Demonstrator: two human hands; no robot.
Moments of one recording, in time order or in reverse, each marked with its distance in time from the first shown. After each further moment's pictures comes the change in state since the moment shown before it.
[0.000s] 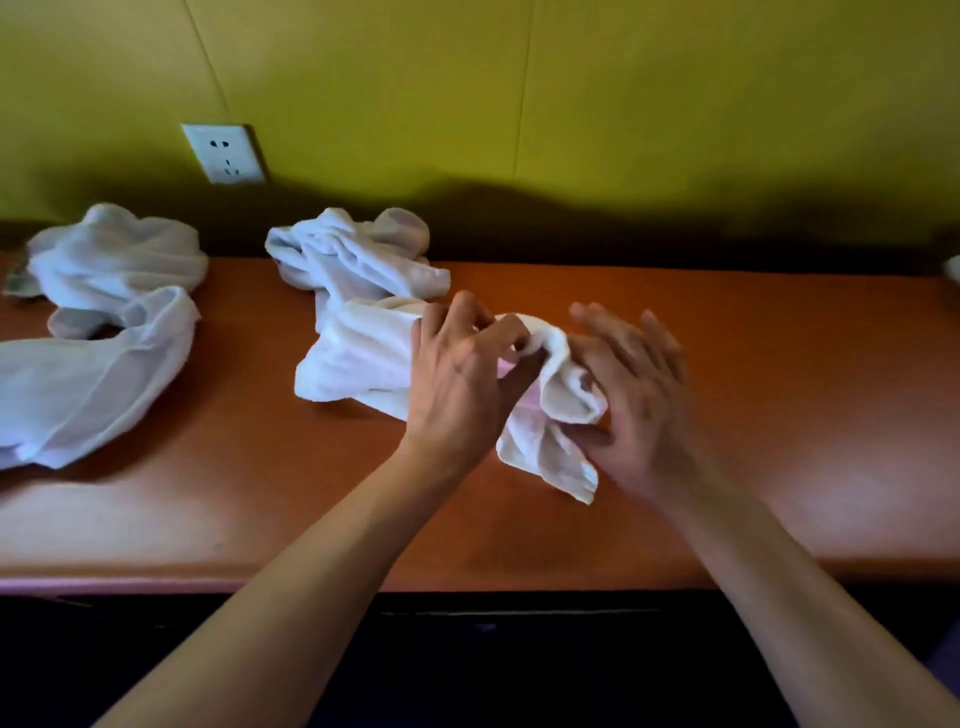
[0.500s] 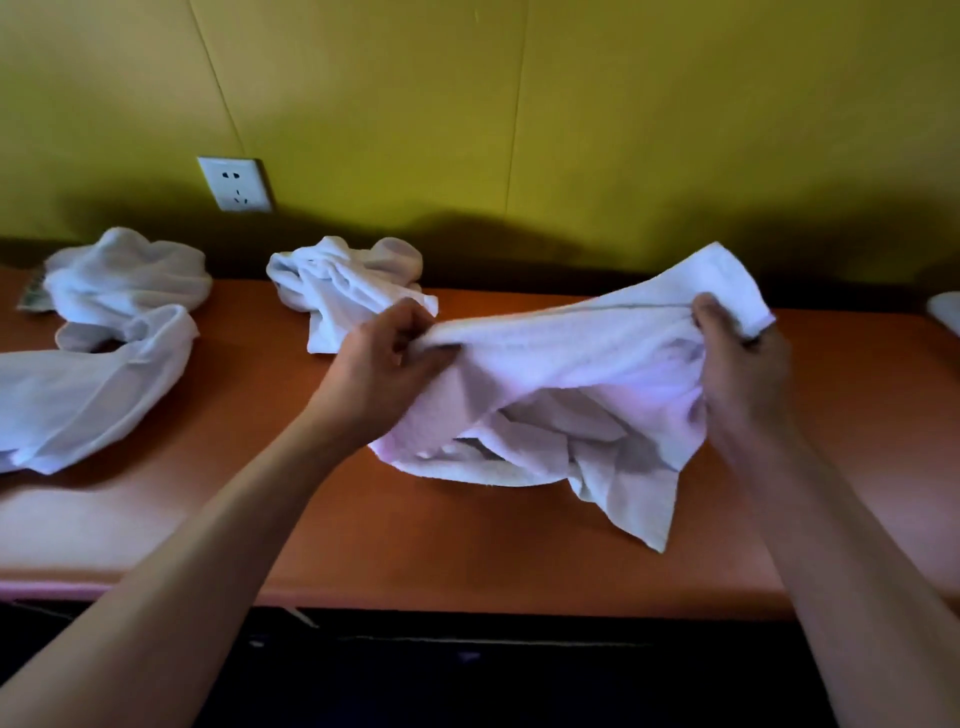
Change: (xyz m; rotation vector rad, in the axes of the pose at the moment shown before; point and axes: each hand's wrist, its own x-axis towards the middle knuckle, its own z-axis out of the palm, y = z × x) left_hand 0.019 -0.028 -0.049 -0.375 -0.172 -0.246; right_hand 0.035 0.073 -0.040 0.753 0.442 0.867
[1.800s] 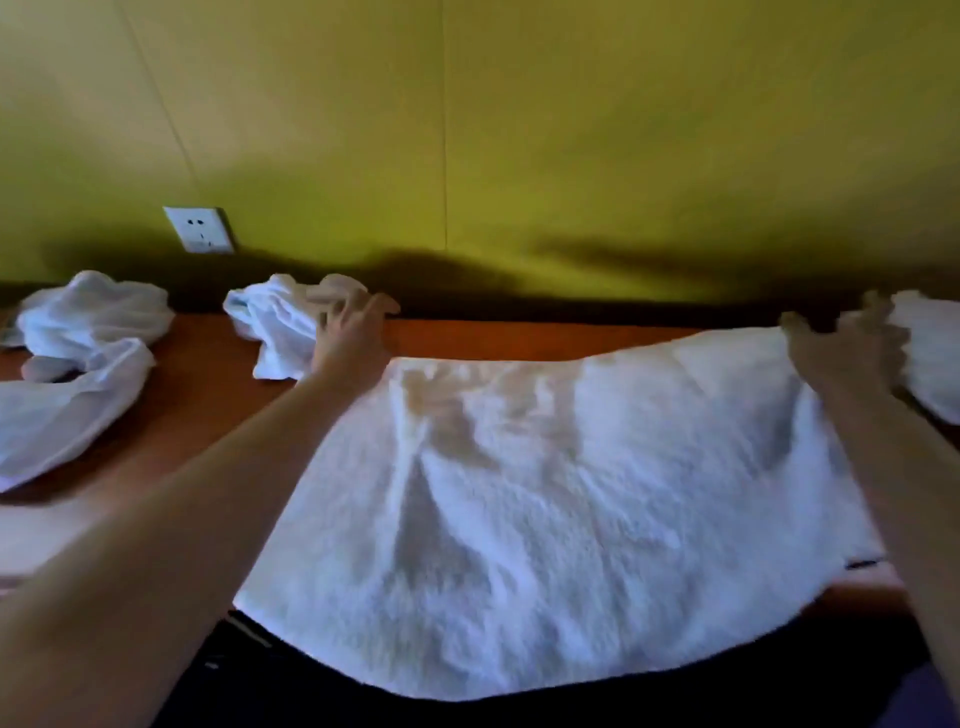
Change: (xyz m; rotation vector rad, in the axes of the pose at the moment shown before) left_hand 0.077 -0.006 0.056 0.693 0.015 -0.177; right_hand 0.182 0.038 -0.194 -0.827 0.245 0.222
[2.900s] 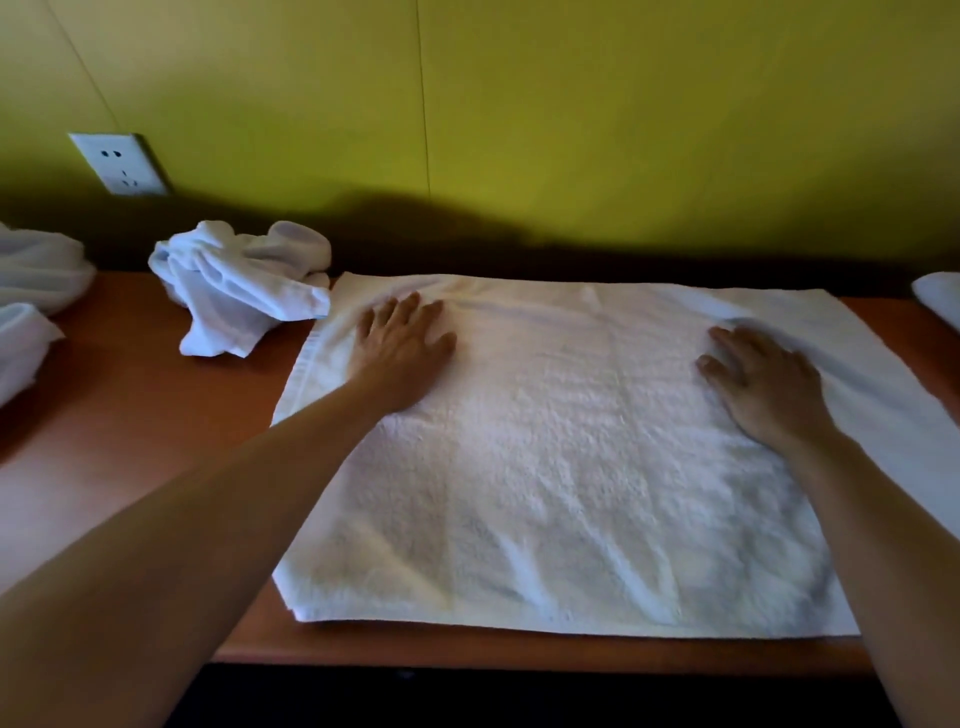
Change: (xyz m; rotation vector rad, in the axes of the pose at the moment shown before) left_hand 0.025 0.032 0.117 0.070 -0.201 0.104; right_hand -0.009 0.052 0.139 -0.467 -0.365 -0.649
